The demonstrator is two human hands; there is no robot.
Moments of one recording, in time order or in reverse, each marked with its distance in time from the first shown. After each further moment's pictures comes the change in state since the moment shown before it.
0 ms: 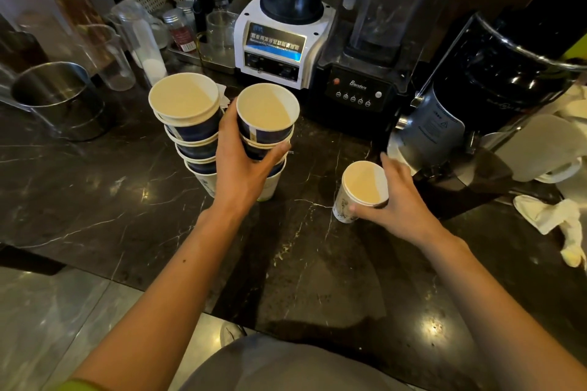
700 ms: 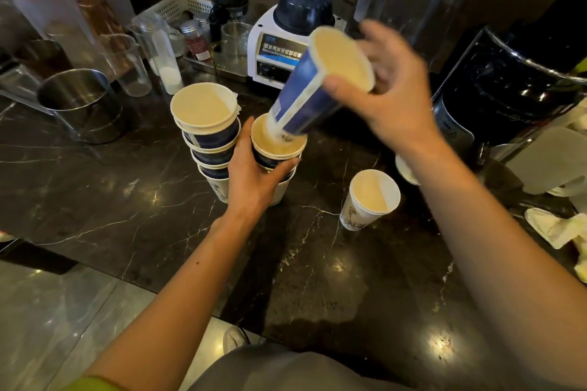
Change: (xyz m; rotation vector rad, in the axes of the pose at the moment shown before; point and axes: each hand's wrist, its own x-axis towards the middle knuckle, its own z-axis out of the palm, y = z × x) left_hand -0.006 -0.009 0.005 0.013 -0.043 -0.094; right_hand 0.050 -0.139 -0.056 0.405 0.360 -0.452
